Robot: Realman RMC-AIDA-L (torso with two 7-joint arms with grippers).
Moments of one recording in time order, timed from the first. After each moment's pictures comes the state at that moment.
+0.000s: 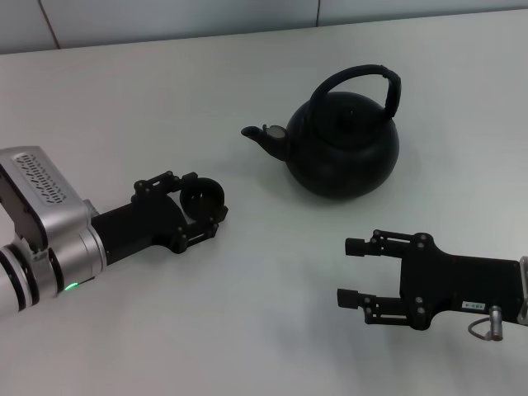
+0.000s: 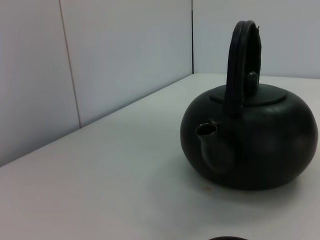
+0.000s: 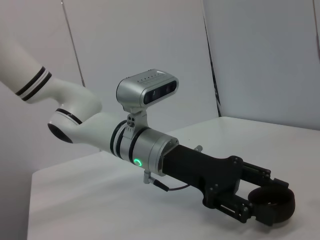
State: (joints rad) left arm -0.67 -2.08 0.40 0.01 2.02 1.09 -0.57; right arm 0.36 2.08 -0.50 -0.39 -2.12 -1.71 0.87
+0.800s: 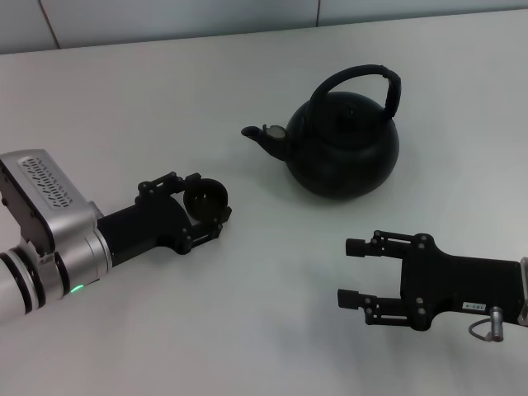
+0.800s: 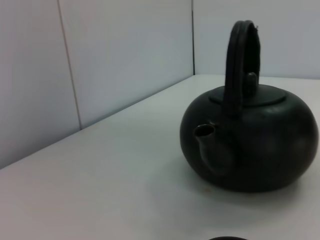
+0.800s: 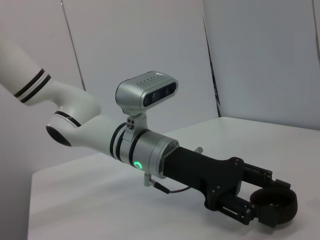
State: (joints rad) left arm -0.67 -2.08 0.37 -0.02 2.02 1.07 -0.52; right arm 0.36 2.08 -0.50 -0.39 -2.12 -1.71 0.87
